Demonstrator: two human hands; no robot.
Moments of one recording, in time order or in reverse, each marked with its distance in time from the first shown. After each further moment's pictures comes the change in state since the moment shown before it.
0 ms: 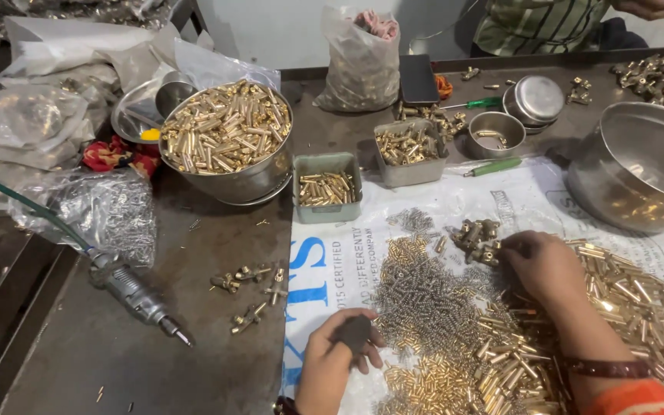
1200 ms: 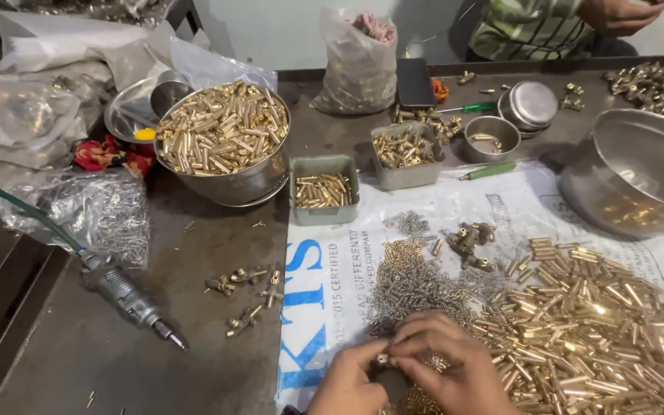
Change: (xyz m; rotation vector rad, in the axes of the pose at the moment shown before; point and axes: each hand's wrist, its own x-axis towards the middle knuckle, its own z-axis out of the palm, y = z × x) left_hand -0.007 -0.025 0.012 0.290 -0.293 0.072; right_hand -0.149 -0.117 0.014 0.813 -0.176 -0.541
